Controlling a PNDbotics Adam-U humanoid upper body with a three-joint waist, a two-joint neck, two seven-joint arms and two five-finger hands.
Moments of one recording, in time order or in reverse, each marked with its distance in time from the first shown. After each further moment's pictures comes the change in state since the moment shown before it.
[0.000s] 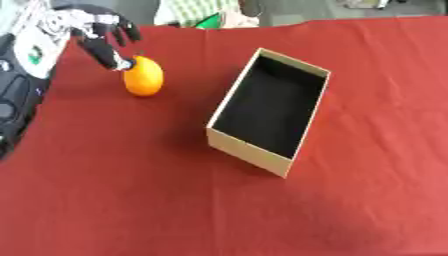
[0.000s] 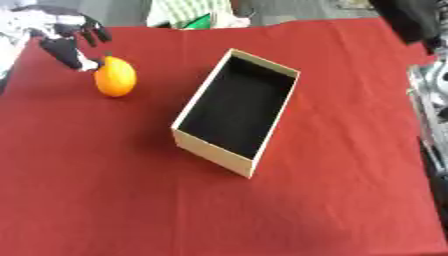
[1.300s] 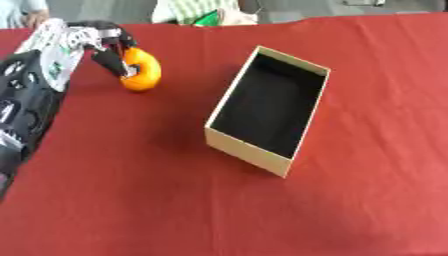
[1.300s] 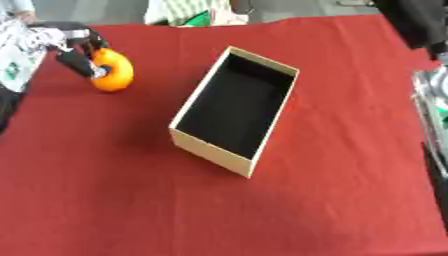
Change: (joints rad) left arm 0.000 -0.043 0.041 0.086 -0.115 0.028 0.132; right arm 0.008 0.002 0.001 0.000 -0.022 0.005 -0.005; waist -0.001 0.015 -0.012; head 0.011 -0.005
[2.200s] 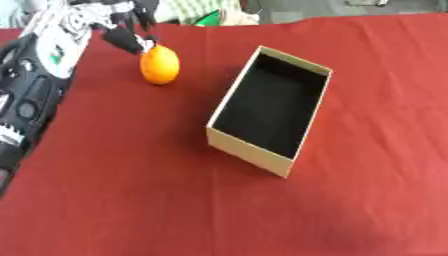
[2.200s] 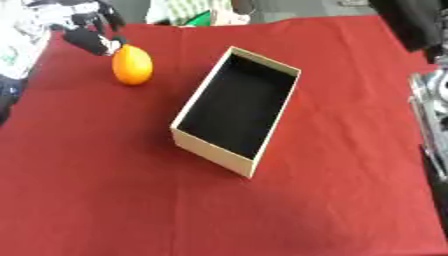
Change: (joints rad) left arm -0.019 0.001 -0.034 -0.173 0.127 0.025 0.025; right arm 0.005 0.006 0.002 0.000 0.000 0.008 -0.005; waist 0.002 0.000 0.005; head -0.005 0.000
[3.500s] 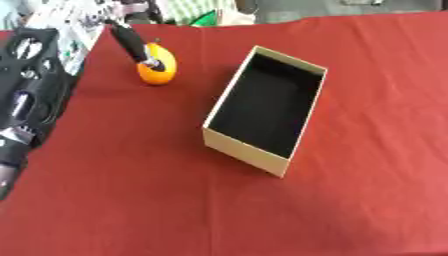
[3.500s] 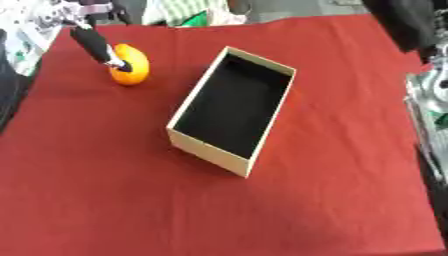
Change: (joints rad) left arm -0.015 -0.043 -0.032 0.016 -0.330 -0.079 -0.096; right arm 0.000 0.002 0.003 0.000 -0.005 -0.002 0.008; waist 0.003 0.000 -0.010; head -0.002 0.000
